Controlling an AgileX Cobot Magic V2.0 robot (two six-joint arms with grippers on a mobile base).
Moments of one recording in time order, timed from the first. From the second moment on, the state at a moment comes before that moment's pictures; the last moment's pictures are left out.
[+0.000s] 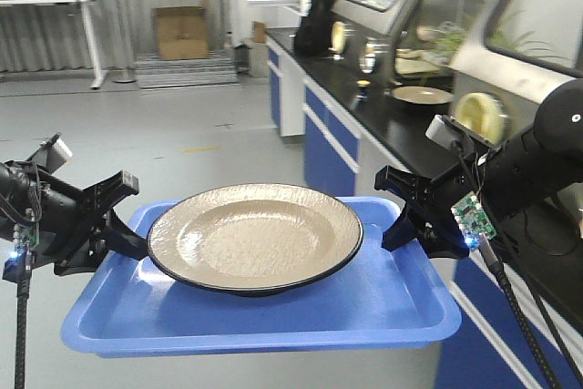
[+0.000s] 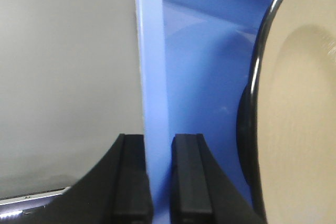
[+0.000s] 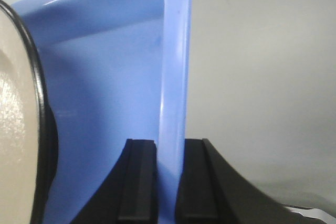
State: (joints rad) left arm -0.07 1.66 -1.54 -0.68 1.09 -0.03; right arm 0.18 1.76 -1.69 0.47 1.08 0.18
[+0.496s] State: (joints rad) left arm -0.07 1.66 -1.54 -0.68 1.09 -0.03; right arm 0.18 1.76 -1.69 0.47 1.09 0.18
